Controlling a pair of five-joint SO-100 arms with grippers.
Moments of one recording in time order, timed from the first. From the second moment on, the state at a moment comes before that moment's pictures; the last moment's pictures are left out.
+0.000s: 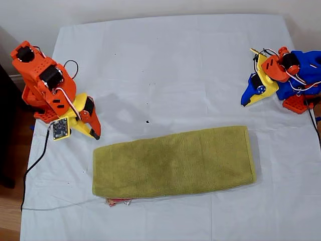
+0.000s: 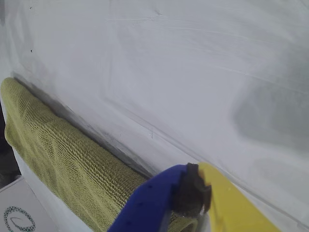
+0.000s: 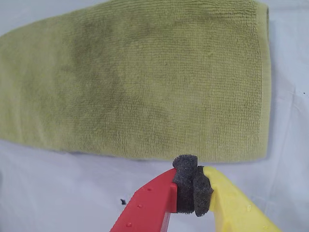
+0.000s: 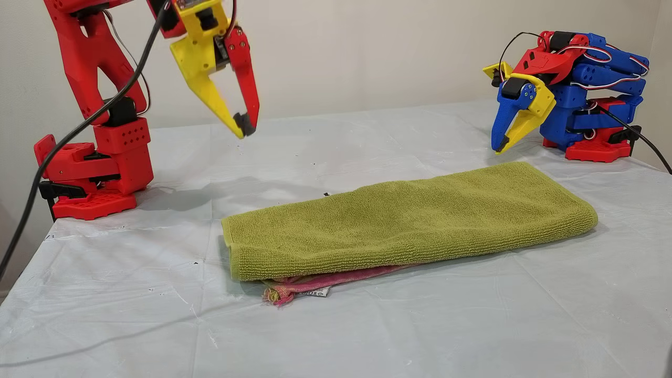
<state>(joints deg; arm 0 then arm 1) 38.0 112.1 82.3 85.6 -43.5 -15.0 185.4 168.2 73.3 3.3</state>
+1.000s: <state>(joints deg) 47.9 85.7 77.0 80.8 -62.7 -15.0 185.4 168.2 73.3 3.3</state>
